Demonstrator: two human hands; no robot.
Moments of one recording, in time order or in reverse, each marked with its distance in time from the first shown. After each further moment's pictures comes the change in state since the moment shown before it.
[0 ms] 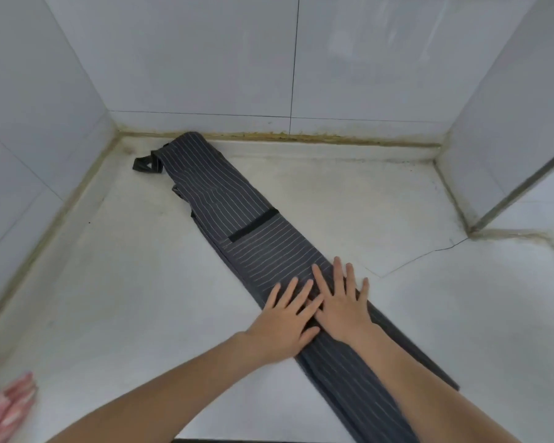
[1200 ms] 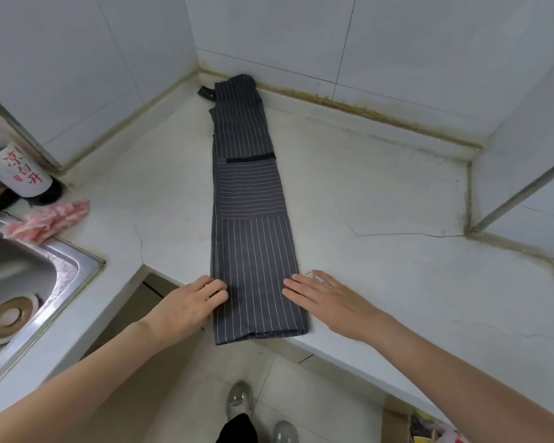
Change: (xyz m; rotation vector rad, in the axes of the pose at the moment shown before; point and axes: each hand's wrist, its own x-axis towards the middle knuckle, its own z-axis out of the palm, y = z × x) left_hand -0.157 0.099 0.027 0.089 0.256 -0.173; right_hand -0.094 0.110 0.016 -0.410 0.300 -1.179
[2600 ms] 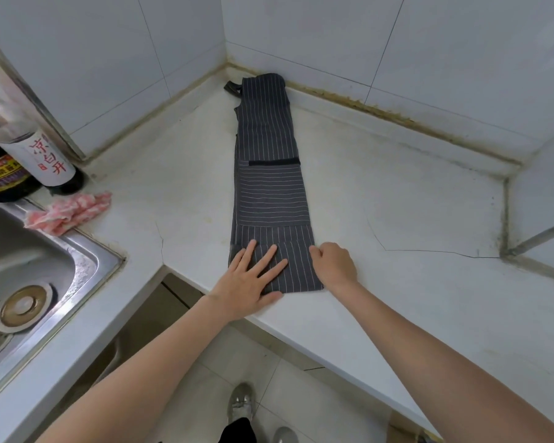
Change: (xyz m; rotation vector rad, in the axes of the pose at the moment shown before) left_hand 0.068 -0.004 0.009 -0.003 -0.346 -0.324; right_hand 0.110 0.012 -0.029 0.668 0.027 1.081
